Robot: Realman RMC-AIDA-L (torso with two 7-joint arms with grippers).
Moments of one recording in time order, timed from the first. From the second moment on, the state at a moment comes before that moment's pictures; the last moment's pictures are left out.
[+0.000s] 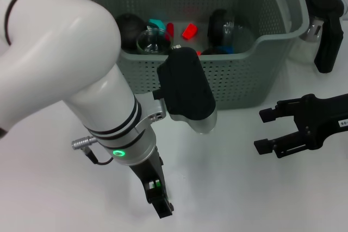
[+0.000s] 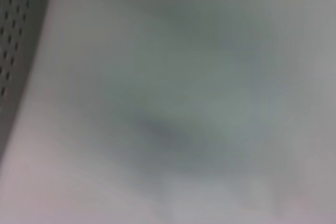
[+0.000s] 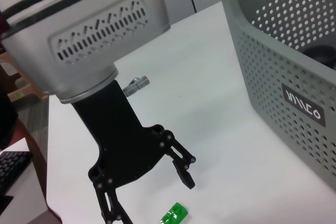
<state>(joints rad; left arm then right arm) -0.60 -2.18 1.81 1.44 2.65 1.62 -2.50 0.62 2.05 -0.80 -0.92 -2.23 -1.78 1.73</state>
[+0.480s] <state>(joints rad) -0.62 -2.18 1.81 1.38 2.62 1.57 -2.54 0.62 2.05 -0.80 -0.92 -2.23 -1.77 1.74</state>
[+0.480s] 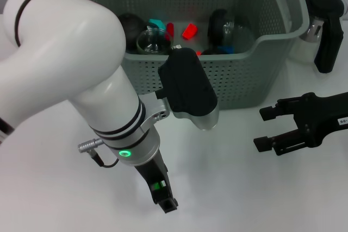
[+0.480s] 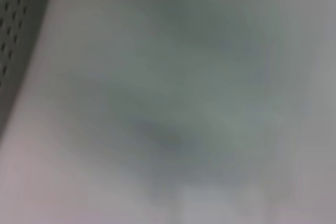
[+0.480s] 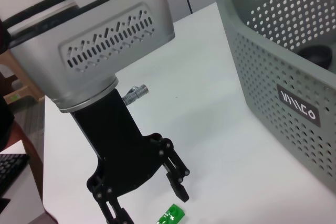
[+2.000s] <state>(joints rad) -0.63 -2.18 1.84 1.30 2.64 1.52 -2.55 0.63 2.05 -0.80 -0.91 -2.23 -1.74 1.74</state>
